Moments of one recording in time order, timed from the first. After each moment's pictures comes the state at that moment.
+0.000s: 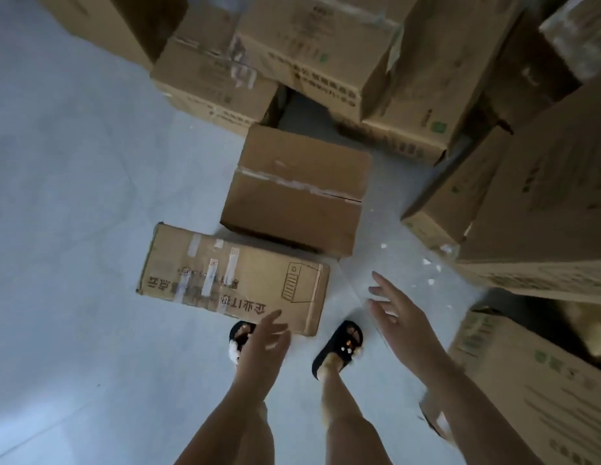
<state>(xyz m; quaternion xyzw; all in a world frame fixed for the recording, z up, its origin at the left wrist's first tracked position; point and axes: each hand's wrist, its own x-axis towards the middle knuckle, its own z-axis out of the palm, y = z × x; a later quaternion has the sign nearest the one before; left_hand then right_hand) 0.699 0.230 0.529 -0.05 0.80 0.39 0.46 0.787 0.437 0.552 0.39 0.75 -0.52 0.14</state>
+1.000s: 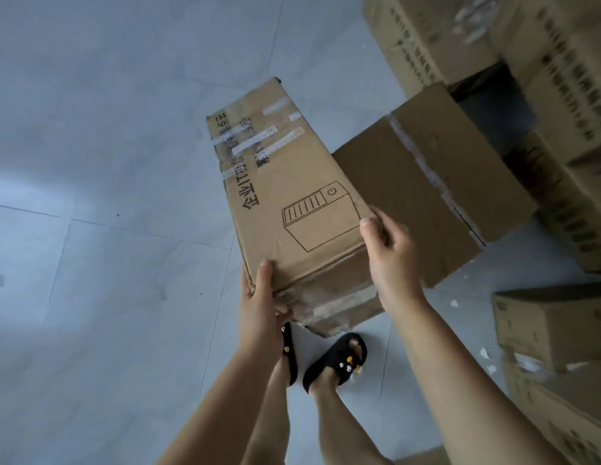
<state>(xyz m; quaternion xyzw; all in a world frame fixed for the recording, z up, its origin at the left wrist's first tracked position) 0.719 0.165 0.425 -0.52 0.48 0.70 0.10 0.650 0.314 0.417 0.20 0.80 -0.55 0.16</state>
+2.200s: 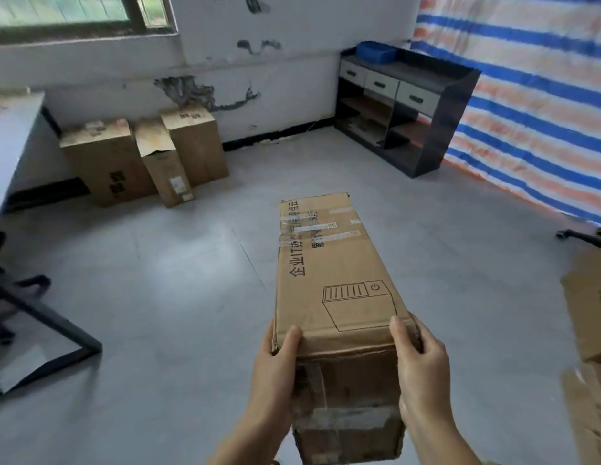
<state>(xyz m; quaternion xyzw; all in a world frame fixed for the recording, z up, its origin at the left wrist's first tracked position) 0.856 -0.132 0.773 -0.49 0.40 0.71 -0.30 0.721 -0.049 0.751 -0.10 0.76 -0.62 0.18</state>
